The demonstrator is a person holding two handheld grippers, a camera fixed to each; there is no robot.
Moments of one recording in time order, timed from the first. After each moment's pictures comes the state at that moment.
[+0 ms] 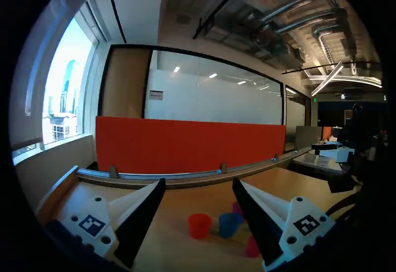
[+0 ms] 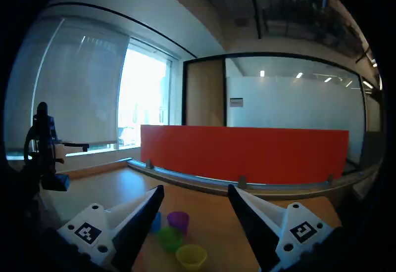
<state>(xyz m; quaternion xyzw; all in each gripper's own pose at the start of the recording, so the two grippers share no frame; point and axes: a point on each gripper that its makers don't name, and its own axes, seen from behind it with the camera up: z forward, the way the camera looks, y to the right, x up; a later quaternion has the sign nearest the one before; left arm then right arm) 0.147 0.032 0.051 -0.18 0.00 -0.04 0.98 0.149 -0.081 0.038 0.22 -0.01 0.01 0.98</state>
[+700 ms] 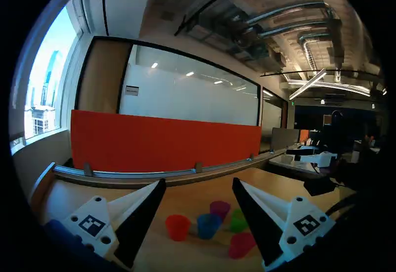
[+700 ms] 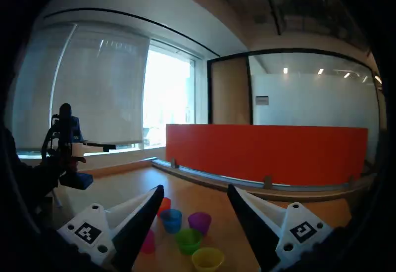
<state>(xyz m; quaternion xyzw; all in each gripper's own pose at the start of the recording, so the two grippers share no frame) 0.148 0.064 0.056 -0.27 -0.01 -0.06 0.96 0.144 -0.113 0.037 0.31 -0.01 0.01 0.95</state>
